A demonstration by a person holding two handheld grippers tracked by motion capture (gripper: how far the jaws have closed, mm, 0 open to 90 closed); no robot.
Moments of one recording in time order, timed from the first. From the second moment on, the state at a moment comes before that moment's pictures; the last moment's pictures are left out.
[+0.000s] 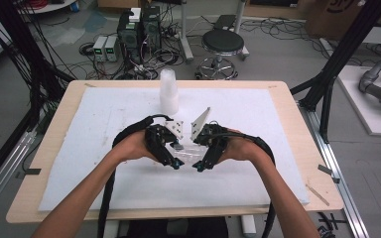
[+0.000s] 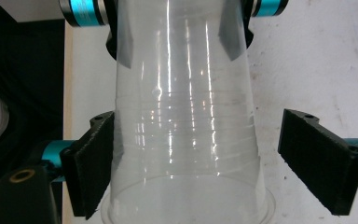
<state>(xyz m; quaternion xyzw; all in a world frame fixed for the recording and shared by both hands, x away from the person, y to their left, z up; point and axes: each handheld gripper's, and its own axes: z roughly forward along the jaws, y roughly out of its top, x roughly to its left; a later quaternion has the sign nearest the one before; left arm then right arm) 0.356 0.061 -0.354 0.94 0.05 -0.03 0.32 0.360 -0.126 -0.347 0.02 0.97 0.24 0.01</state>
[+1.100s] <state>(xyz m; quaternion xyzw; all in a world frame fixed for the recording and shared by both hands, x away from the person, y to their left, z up) 0.340 0.111 -0.386 0.85 0.10 0.00 0.51 0.351 -0.181 -0.324 0.06 0.86 0.50 0.03</state>
